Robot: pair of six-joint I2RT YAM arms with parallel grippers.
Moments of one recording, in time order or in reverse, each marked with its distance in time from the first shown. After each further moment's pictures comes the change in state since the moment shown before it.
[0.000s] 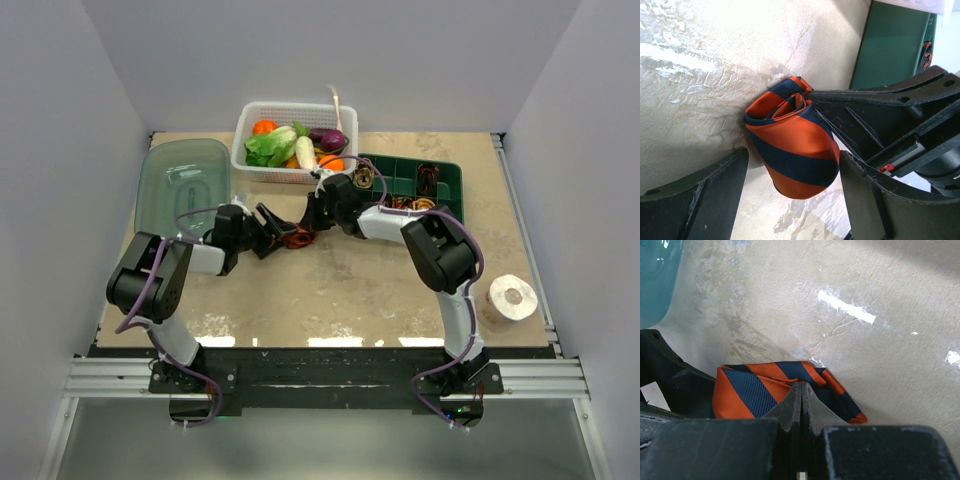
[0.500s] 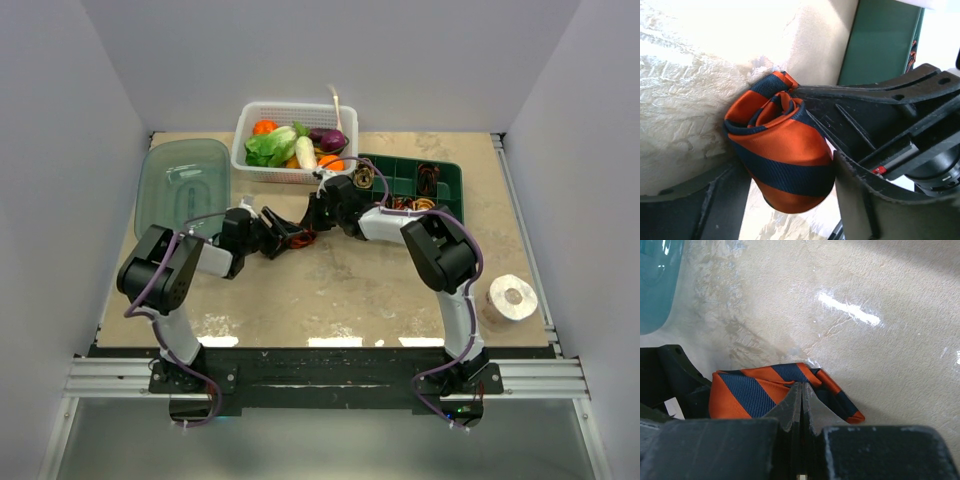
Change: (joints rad) left arm -0.051 0.078 -0.006 0.142 0.001 -0.114; right arm -0.004 0.000 -0.026 0.042 0.000 0.031
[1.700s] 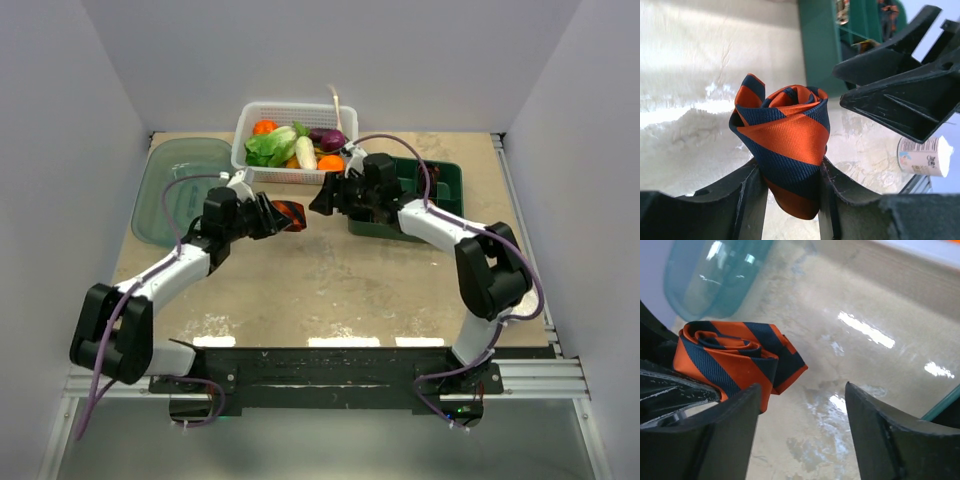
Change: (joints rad) left arm -0.009 -0.416 0.100 -0.470 -0.021 0.476; right arm -0.124 -0.326 -0.116 -0.098 -0.185 -0.061
